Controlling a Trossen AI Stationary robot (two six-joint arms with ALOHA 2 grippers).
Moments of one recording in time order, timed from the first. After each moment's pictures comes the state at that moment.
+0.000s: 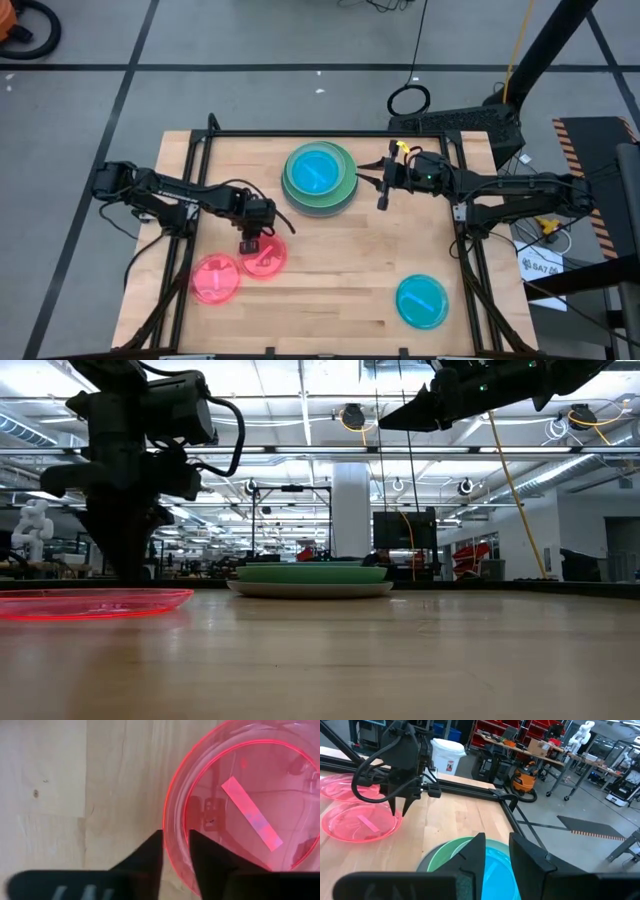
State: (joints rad) left arm 0.00 1.39 0.72 -0.69 0.07 -0.11; right arm -0.22 1.06 0.62 0.26 0.06 -0.30
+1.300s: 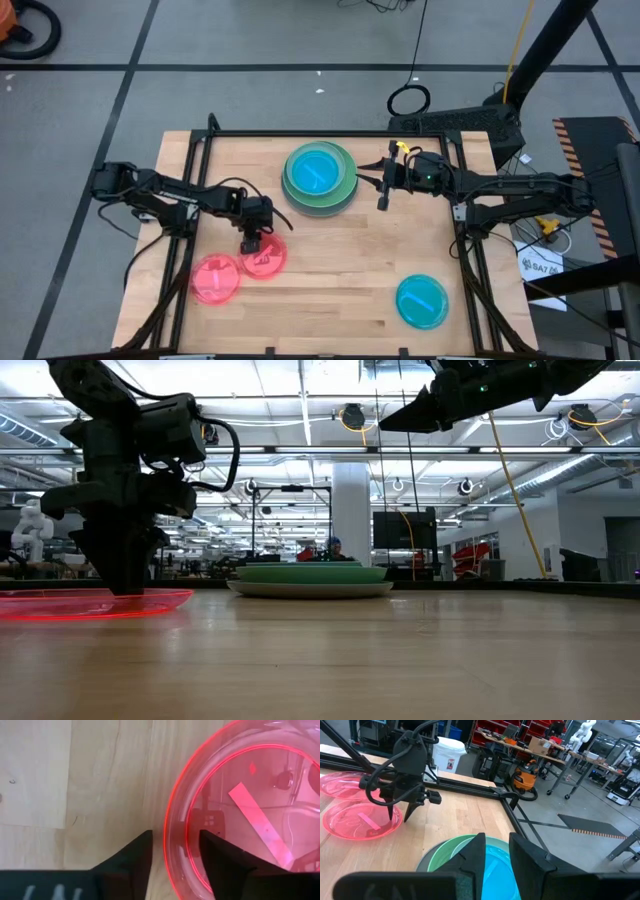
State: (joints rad) left arm 0.04 1.39 0.59 -0.48 0.16 -0.11; right arm -0.22 1.06 0.62 0.25 0.06 -0.30
